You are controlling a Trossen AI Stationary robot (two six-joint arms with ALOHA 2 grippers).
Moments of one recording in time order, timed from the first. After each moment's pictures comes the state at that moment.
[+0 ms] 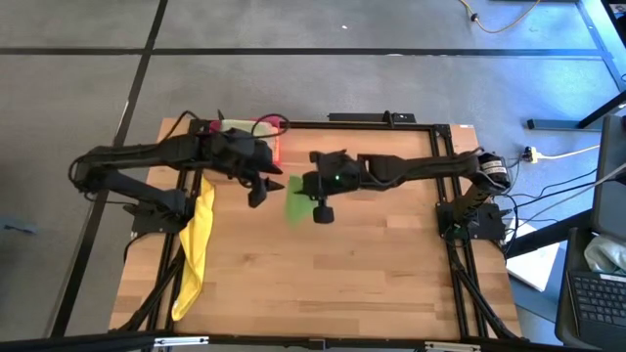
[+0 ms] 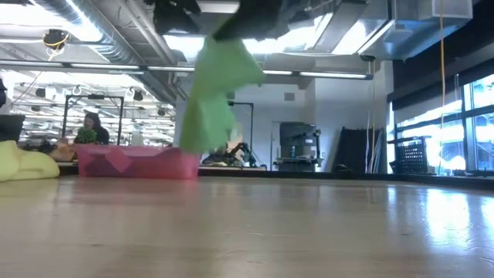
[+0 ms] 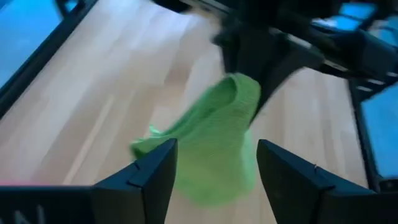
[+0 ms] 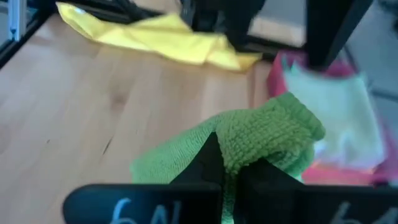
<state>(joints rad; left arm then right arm) 0.13 1.16 1.18 -0.69 0.05 -0.20 0.01 1.74 1.47 -0.32 0.02 -0.20</state>
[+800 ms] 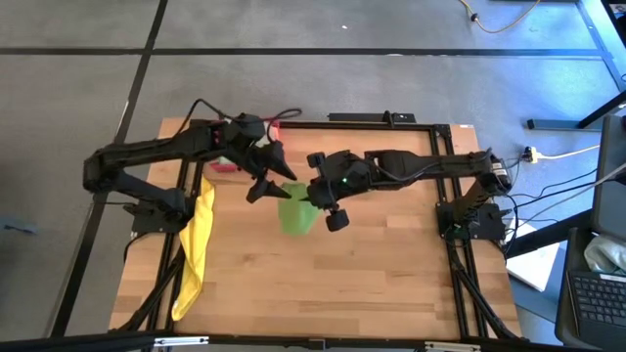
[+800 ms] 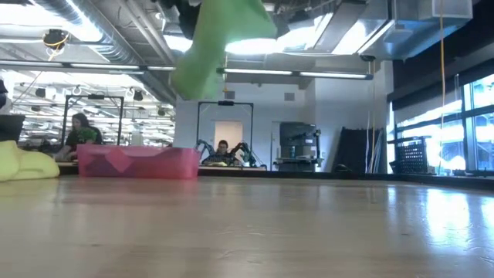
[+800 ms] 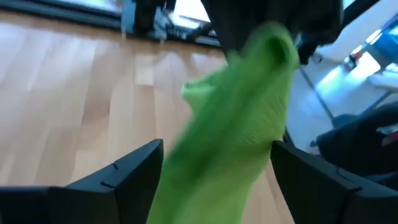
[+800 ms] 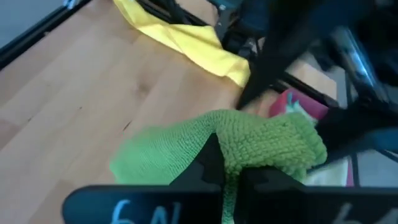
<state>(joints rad) 0.27 1.25 1.18 -0.53 0.54 -0.02 0.08 1.74 1.77 -0.66 0.03 -0.46</state>
